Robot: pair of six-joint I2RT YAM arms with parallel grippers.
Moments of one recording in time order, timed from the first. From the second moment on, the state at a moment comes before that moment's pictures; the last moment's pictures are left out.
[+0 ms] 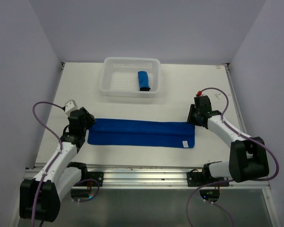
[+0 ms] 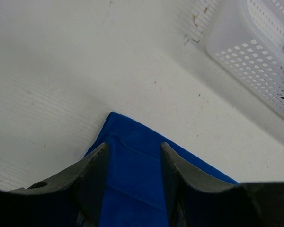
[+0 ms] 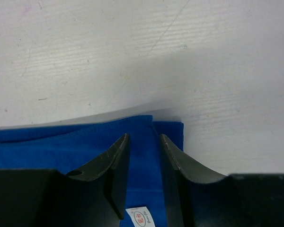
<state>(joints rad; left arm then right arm) -0.10 0.89 0.40 -0.07 -0.27 -0.64 0.19 1.33 0.74 -0.38 0.12 0.40</state>
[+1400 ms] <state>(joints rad) -0.10 0.87 0.41 -0.08 -0.21 -0.62 0.18 1.14 0.65 -0.40 0.07 0.39</state>
